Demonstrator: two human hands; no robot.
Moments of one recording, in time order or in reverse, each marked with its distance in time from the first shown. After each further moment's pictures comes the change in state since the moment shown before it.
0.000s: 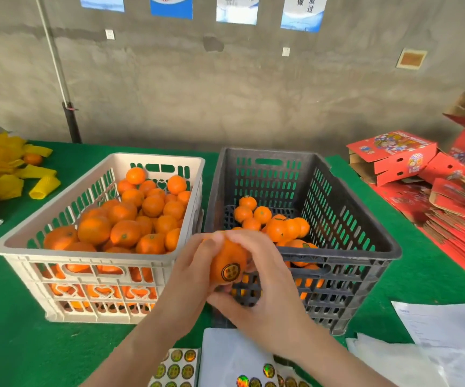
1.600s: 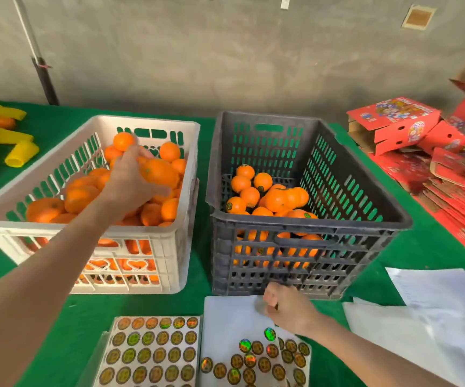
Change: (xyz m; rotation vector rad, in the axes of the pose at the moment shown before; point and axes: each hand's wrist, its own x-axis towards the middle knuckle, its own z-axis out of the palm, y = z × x) left_hand 0.119 0.009 -0.116 0.861 0.316 0.075; right_hand -0.091 0.147 0.014 -0.501 -0.707 0.738
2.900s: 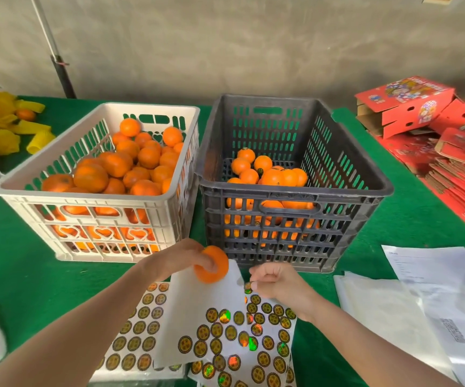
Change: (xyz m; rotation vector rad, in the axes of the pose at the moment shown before) left_hand -0.131 -0.021 0.091 -0.126 -0.869 -0.331; right_hand -0.048 -0.011 -0.003 0.963 -0.039 0.029
